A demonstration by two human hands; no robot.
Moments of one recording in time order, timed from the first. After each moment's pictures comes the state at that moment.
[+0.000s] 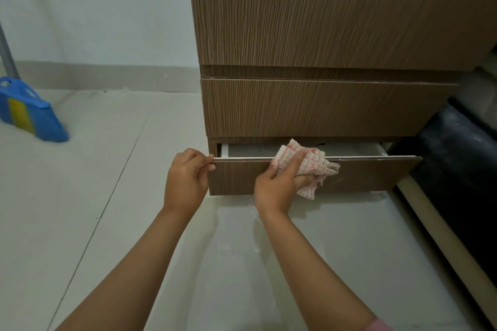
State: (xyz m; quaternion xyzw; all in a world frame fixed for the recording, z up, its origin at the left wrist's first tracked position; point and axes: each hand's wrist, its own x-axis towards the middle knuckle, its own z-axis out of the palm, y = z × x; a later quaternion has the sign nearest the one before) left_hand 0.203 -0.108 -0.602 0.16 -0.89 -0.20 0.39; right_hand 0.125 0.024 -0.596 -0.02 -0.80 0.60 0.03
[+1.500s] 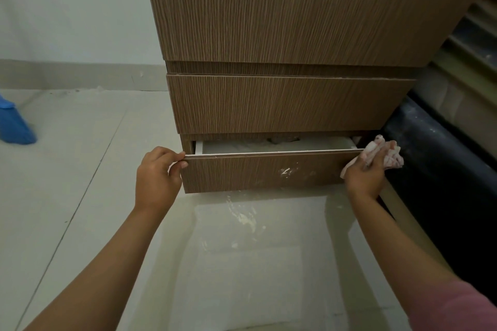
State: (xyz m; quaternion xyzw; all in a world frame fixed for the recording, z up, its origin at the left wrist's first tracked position) left_hand 0.203 -0.104 -0.603 0.17 -0.88 -0.20 0.40; right_hand -0.006 0.208 -0.610 -0.15 -0.82 0.54 0.13
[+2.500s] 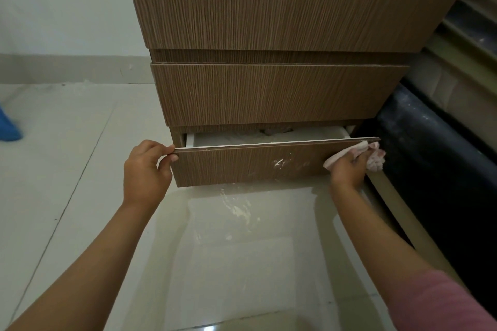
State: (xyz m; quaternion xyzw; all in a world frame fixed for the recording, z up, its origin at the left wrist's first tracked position) left_hand 0.202 -0.104 -0.603 0.17 -0.88 -0.20 0.40; right_hand -0.008 0.192 -0.625 -0.22 -0.76 0.61 0.10
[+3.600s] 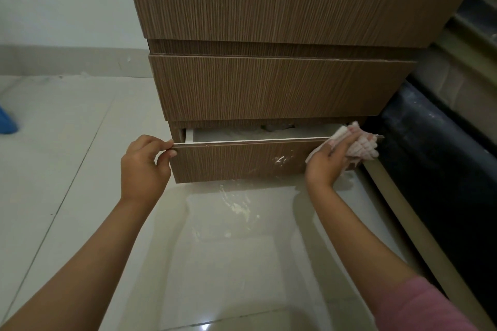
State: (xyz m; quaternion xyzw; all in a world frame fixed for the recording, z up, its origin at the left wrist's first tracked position) left_hand 0.202 -0.103 -0.606 0.17 -0.87 -0.21 0.42; right_hand 0.017 0.145 -0.622 -0.09 -0.77 0.61 0.16
